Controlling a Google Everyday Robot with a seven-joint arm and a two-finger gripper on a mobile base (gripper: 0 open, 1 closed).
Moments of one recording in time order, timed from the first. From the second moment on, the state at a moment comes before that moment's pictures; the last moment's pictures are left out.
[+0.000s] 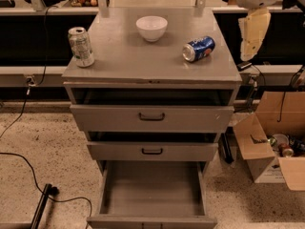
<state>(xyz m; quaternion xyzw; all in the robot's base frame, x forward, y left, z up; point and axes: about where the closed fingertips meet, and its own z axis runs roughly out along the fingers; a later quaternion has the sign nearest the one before) 0.597 -0.187 1.020 -0.78 0.58 -0.14 0.18</state>
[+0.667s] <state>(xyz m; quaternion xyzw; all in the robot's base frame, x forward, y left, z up) 0.640 -0.191 0.990 -0.82 0.53 -0.15 0.17</state>
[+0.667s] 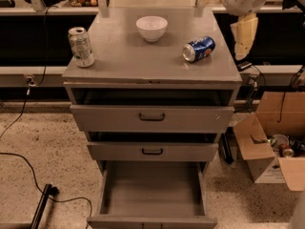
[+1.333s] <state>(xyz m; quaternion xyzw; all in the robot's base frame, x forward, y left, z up) 0.711 -0.203 0.940 -0.85 0.48 -0.13 0.15</state>
